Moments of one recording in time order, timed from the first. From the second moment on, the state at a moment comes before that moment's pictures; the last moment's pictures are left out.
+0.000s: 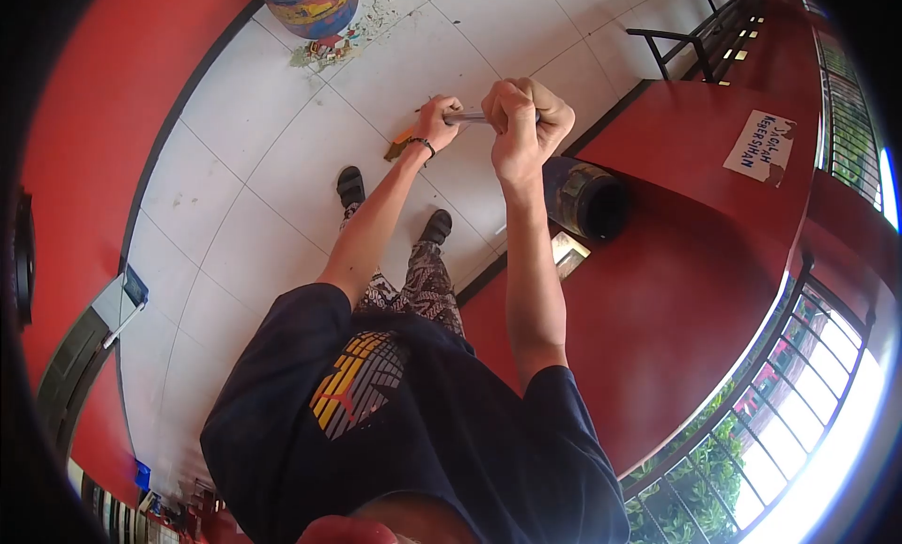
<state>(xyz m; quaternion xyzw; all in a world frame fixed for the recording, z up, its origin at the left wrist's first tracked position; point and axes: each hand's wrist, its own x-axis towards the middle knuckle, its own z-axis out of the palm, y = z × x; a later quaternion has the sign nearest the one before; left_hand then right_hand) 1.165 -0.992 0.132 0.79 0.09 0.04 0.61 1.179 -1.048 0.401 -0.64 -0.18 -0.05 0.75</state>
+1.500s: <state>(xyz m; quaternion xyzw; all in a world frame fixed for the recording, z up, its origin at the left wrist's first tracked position) 1.177 -0.774 0.157 0.82 0.02 -0.01 0.57 1.138 -0.891 0.411 -0.55 -0.24 0.03 0.80</state>
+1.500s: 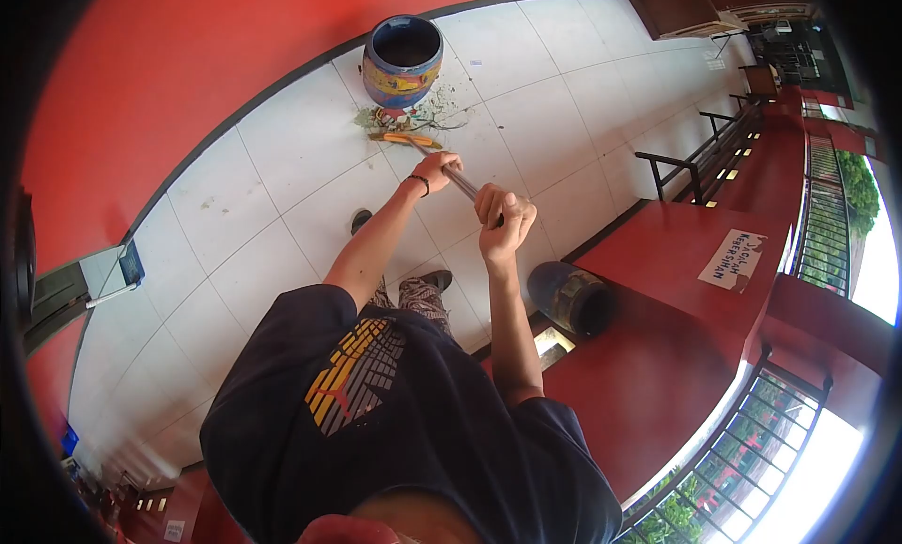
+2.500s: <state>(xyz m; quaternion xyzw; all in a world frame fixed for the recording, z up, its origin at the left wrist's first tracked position) 1.034 -0.675 0.040 0.83 0.41 0.01 0.38 1.167 -0.760 0.339 -0.60 -0.07 0.30 0.74</state>
